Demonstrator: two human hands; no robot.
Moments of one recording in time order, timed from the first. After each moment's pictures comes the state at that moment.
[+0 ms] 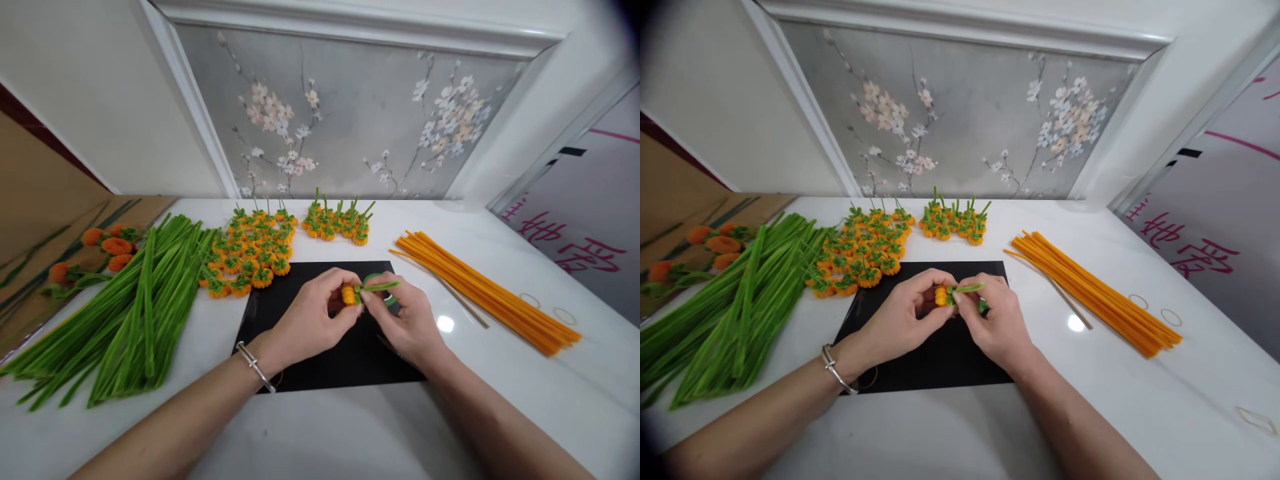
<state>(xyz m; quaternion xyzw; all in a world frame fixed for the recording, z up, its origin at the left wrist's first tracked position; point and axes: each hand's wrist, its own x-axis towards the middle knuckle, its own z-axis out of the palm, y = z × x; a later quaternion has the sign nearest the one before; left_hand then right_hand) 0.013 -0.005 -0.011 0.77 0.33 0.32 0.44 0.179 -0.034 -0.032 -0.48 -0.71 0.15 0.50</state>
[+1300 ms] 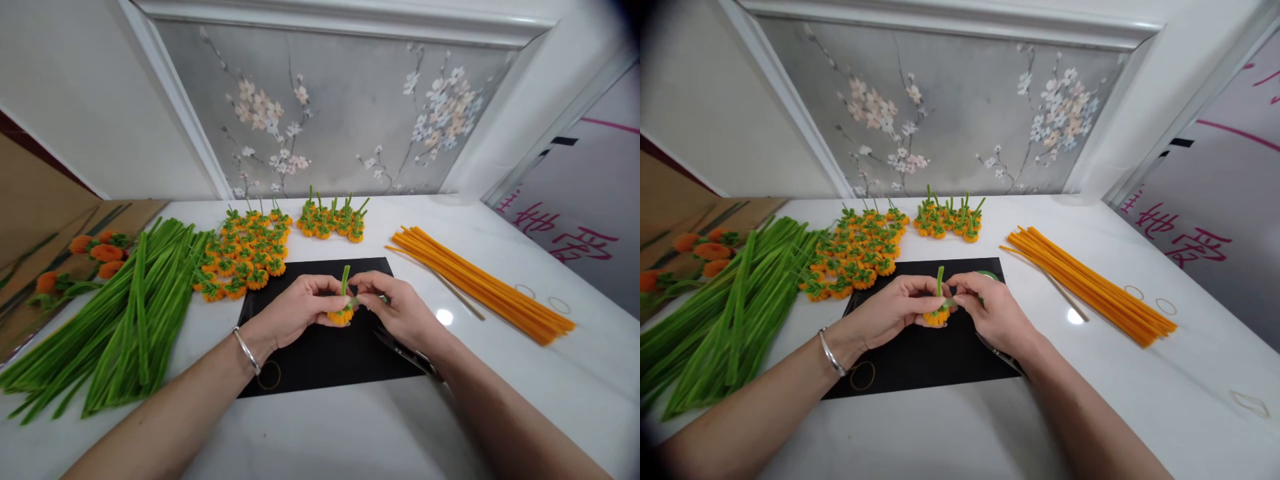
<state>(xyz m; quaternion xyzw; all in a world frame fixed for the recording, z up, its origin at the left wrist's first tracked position) 0.004 0.015 -0.012 0.50 0.35 0.24 0.76 0.191 -0.027 -0.029 -0.49 -0.72 0.29 0.40</state>
